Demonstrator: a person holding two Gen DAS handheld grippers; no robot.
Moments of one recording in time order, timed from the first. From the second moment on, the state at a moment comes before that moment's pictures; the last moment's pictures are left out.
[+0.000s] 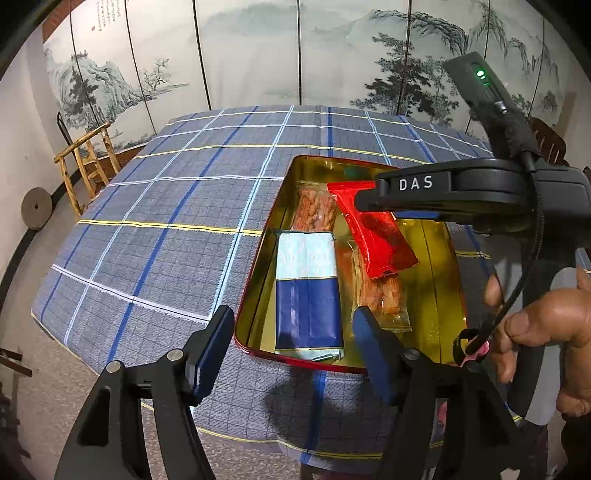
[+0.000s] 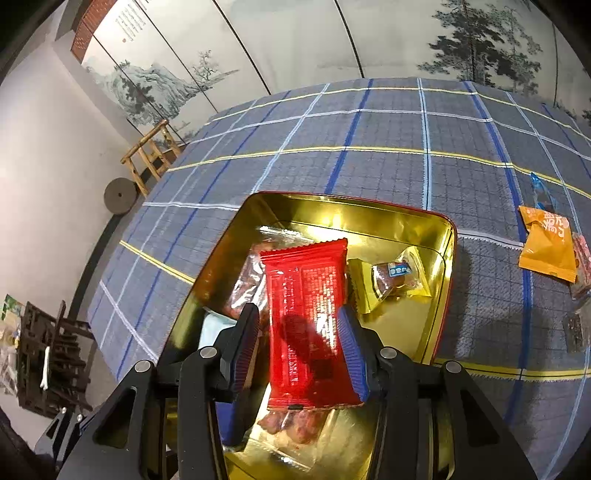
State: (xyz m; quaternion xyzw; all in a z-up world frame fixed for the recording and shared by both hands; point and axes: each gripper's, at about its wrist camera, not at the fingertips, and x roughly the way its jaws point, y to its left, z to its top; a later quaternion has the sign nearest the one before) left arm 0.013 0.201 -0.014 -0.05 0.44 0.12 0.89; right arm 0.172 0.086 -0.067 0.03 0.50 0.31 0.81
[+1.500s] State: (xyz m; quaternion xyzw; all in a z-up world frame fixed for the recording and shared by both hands) left arm 0.035 0.128 -0.001 0.06 0.44 0.11 0.89; right arm 0.156 -0.186 -0.078 0.04 0.39 0.13 0.91
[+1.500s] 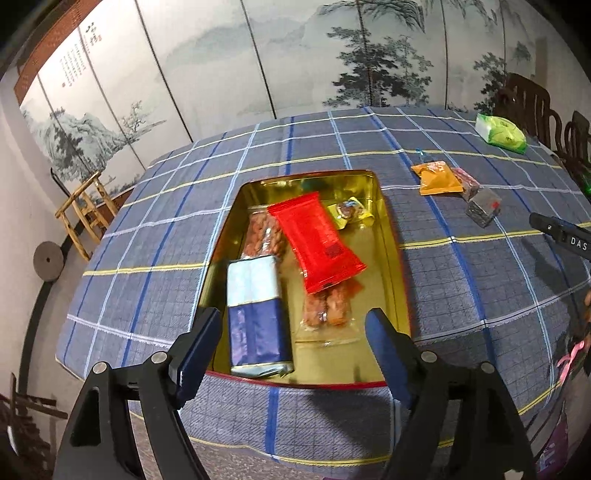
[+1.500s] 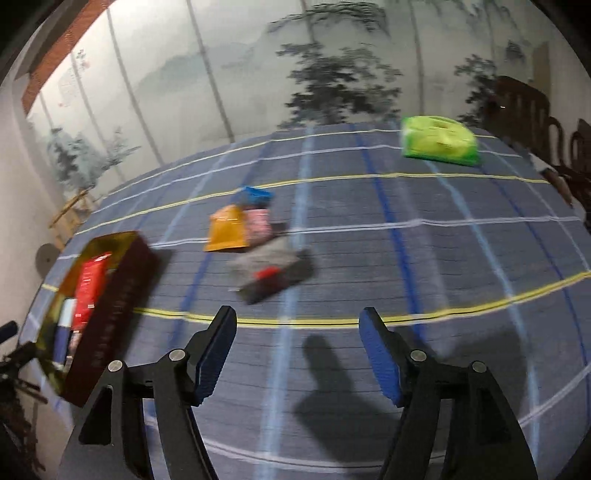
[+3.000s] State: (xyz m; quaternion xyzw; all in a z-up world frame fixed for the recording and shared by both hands) left arm 0.324 0.033 -0.073 -0.10 0.57 -0.05 0.81; right arm 0.173 -0.273 -0.103 0.09 0.37 0.14 0.92
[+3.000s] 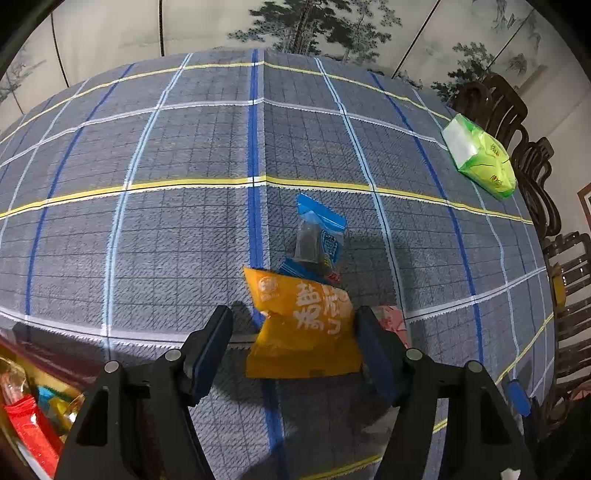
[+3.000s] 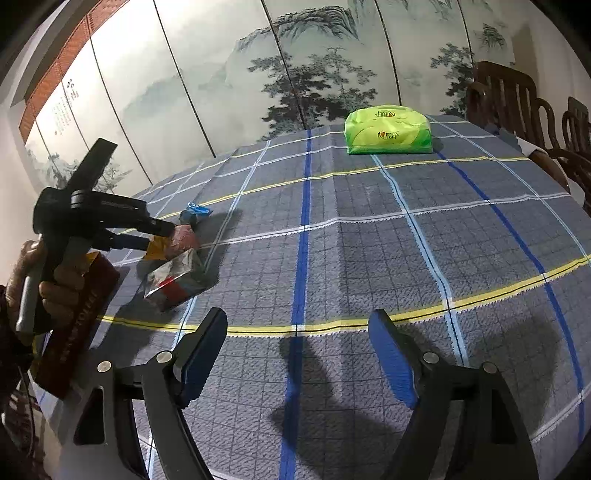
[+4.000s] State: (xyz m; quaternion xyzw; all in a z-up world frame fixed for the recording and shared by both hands) left arm 0.140 0.045 0.006 -0.13 0.50 -0.08 0.85; right arm 0.223 -0.179 -0.064 0.02 0.39 0.25 0.89
